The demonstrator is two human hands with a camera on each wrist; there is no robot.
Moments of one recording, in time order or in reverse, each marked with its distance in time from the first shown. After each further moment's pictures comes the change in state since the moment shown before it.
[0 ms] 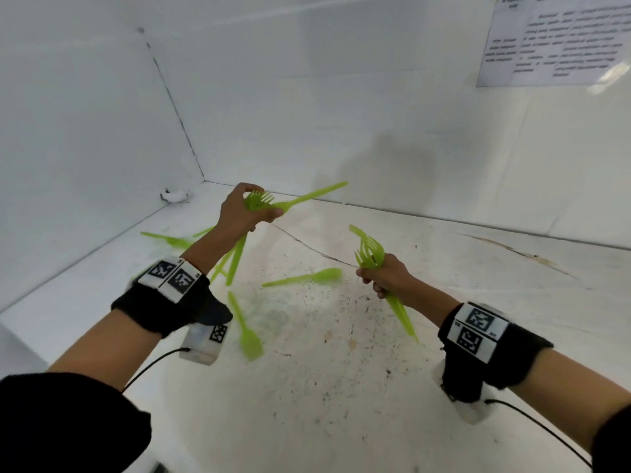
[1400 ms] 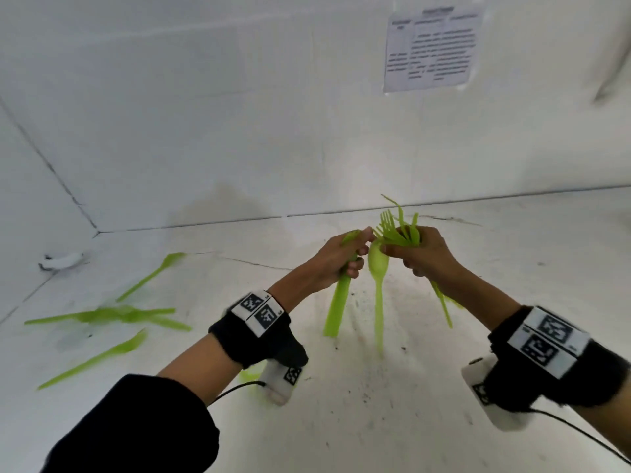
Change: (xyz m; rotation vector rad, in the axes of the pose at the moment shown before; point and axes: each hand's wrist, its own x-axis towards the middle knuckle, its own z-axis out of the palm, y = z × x) left_hand -0.053 0.029 0.122 -0.528 -1.030 -0.120; right_hand -0.091 -0.029 -0.010 0.031 0.596 -0.135
